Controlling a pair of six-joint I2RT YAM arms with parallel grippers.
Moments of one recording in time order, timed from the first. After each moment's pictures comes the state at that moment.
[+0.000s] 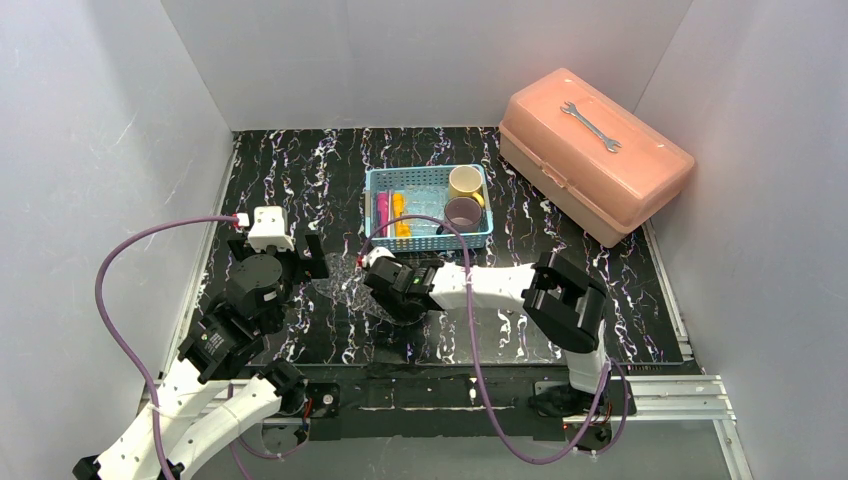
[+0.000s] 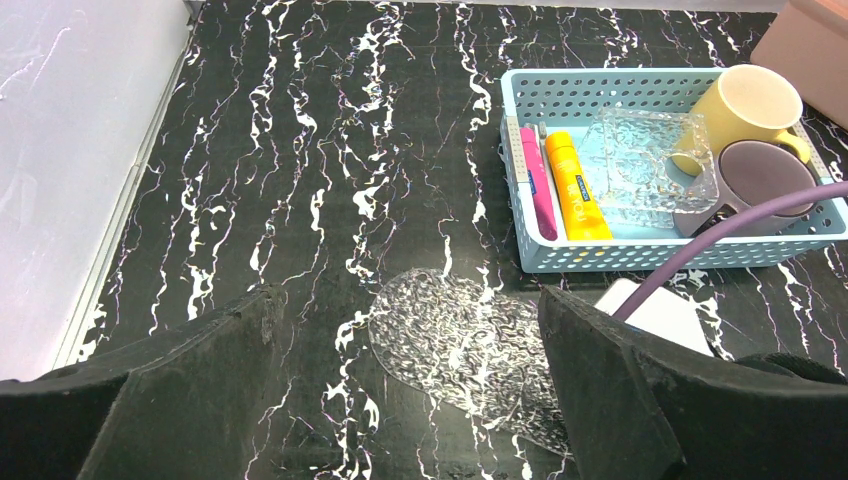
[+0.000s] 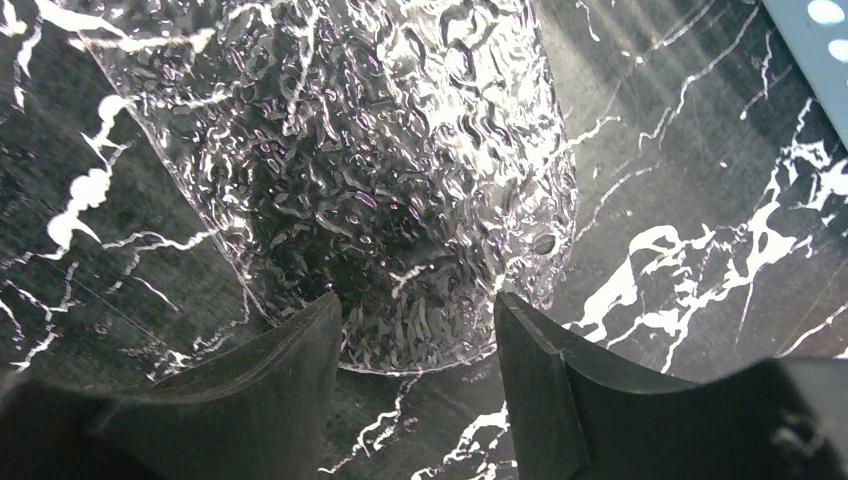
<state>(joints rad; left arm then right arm) -0.68 0.54 0.86 -0.61 -0.68 -0.19 1.21 1.94 1.34 -0.53 0.31 0.26</state>
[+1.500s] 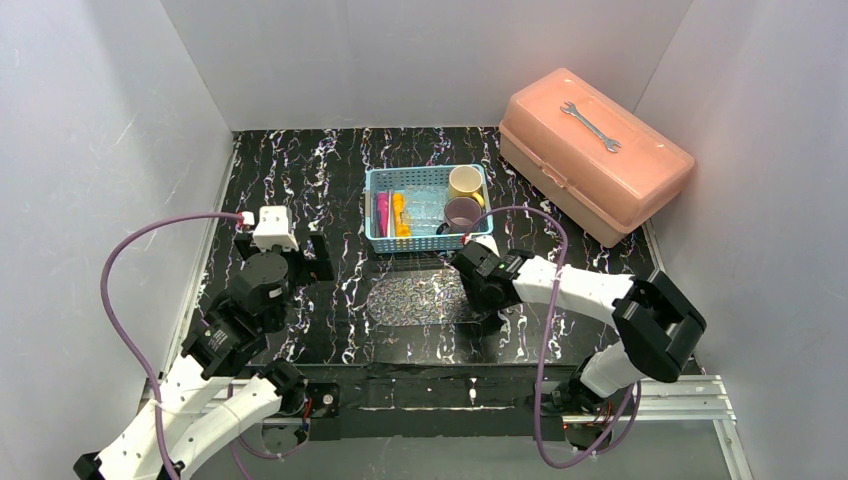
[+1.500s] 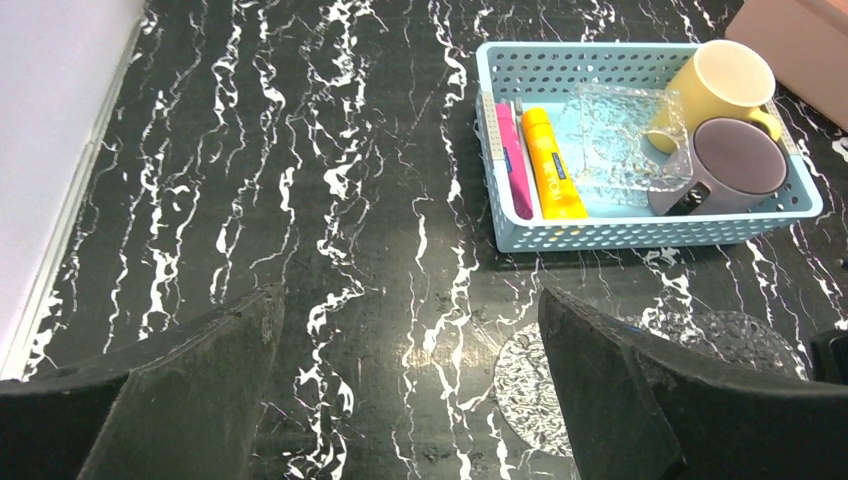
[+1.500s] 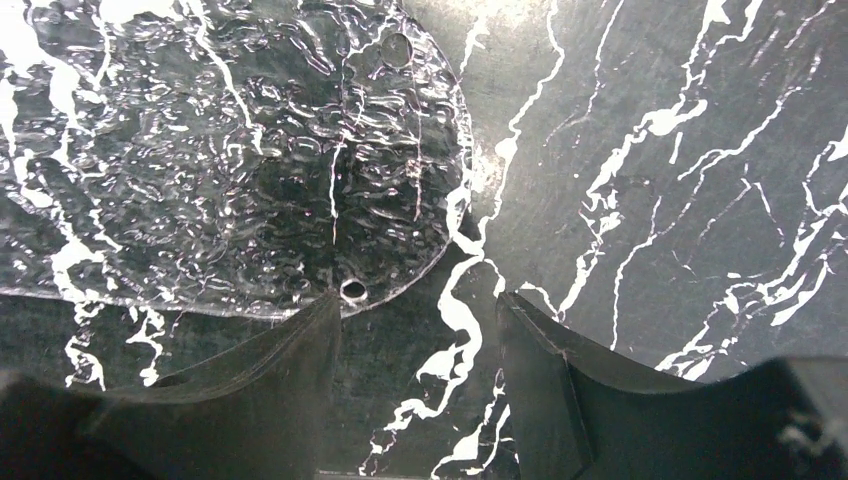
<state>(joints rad) -0.68 0.55 0.86 -0.63 -0.64 -0.24 0.91 1.50 0.87 -0.67 0.32 0.52</state>
